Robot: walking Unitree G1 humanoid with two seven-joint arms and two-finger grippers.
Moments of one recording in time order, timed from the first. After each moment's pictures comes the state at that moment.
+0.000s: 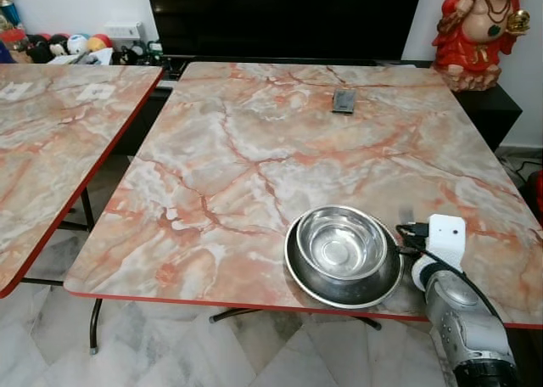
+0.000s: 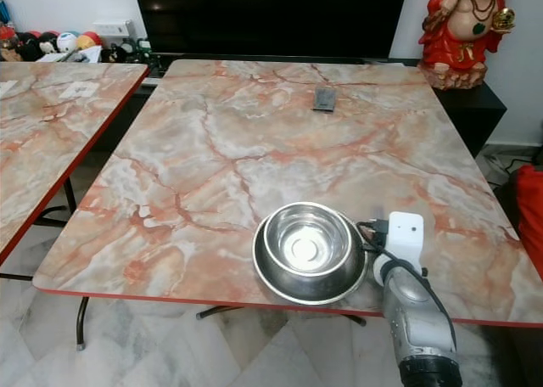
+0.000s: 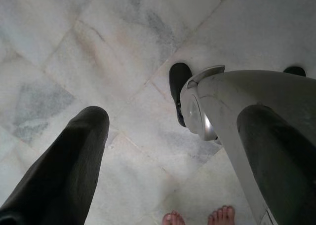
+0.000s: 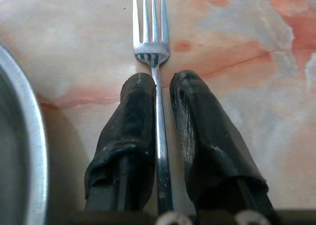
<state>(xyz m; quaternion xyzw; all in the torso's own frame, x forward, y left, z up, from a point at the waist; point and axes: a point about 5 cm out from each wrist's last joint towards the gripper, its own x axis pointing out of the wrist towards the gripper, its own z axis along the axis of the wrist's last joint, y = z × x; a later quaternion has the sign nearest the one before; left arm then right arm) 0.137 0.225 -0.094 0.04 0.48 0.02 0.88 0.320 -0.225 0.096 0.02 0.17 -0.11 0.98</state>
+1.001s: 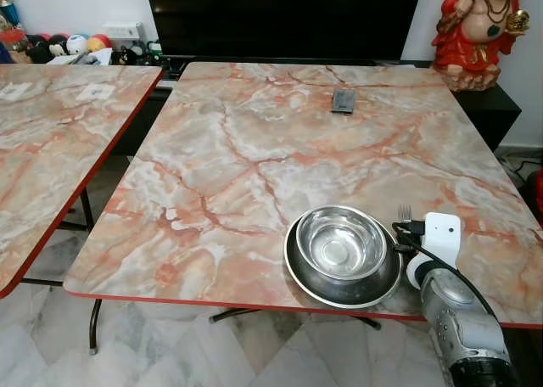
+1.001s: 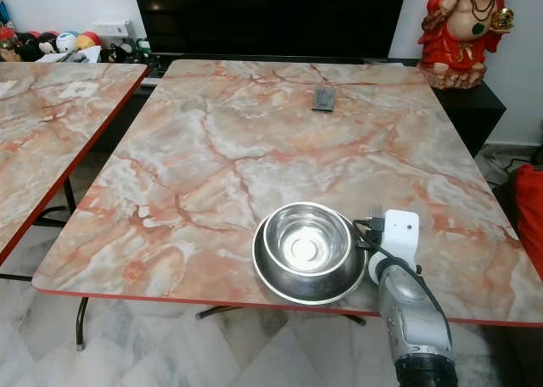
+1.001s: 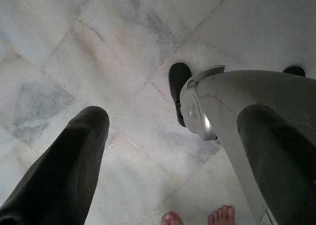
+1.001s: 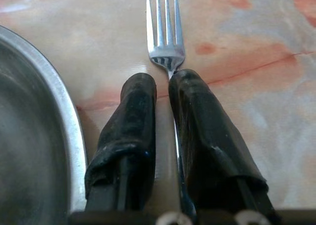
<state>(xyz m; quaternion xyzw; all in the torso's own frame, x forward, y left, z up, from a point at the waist) 0.137 0.225 -0.094 0.03 0.48 0.02 0.88 0.323 -0.217 0.097 0.03 0.17 -0.09 0.98</state>
